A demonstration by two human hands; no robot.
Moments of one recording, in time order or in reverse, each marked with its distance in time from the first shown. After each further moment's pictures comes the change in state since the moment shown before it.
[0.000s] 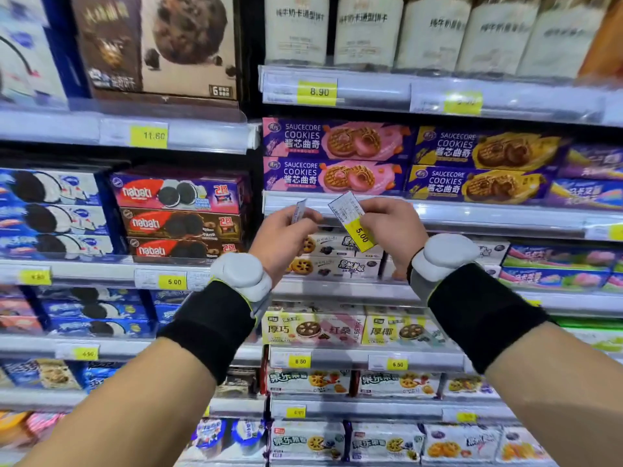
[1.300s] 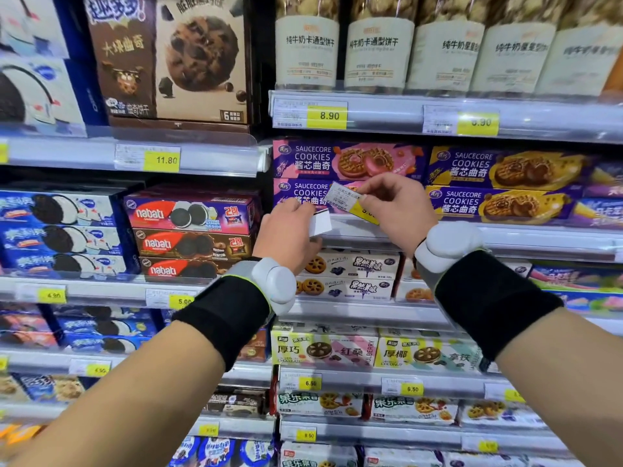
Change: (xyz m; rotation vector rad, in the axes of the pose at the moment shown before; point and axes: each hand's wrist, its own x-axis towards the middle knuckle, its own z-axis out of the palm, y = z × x) left_hand 0.041 0.011 -0.012 1.175 0.072 0.382; right_hand 0.035 -0.031 -0.003 -0.081 0.068 -0.311
